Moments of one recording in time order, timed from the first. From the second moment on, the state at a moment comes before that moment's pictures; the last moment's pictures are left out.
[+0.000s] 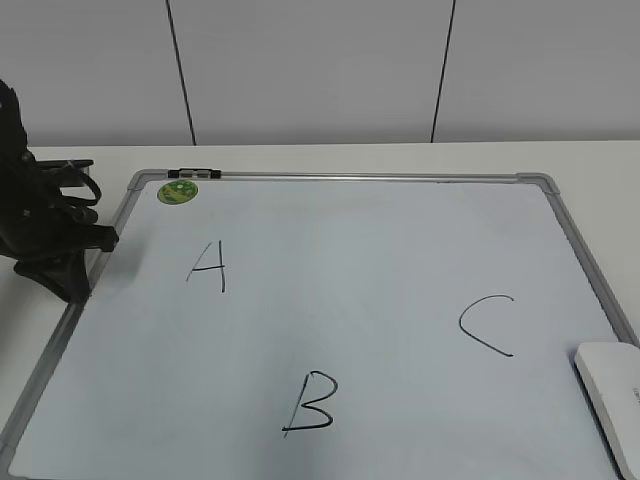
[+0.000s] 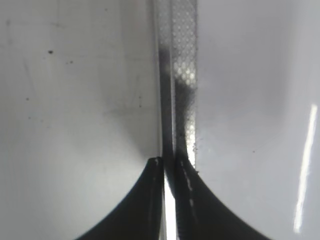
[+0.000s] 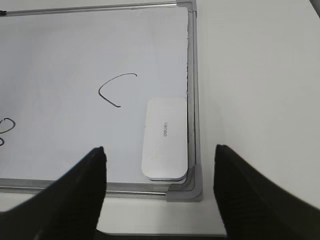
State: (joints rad) left arm -0.07 2.09 -1.37 -0.11 0.90 0.03; right arm 0.05 0.01 -0.52 0.02 1.14 0.03
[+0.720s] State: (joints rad) left arm -0.07 2.09 -1.37 -0.11 0.91 0.03; right arm 0.05 0.84 -0.64 0.06 1.13 0.03
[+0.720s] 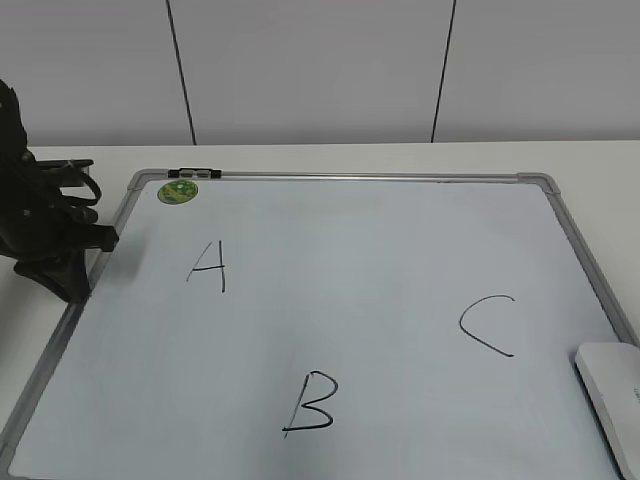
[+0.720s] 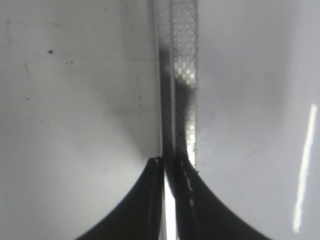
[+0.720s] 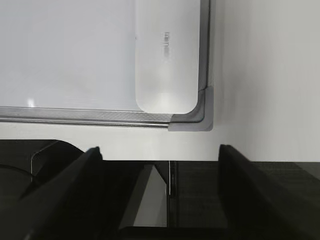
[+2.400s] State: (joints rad) left arm -0.07 2.09 -1.37 -0.13 0.91 0.03; right arm 0.11 1.50 -0.76 0.00 0.85 0.12
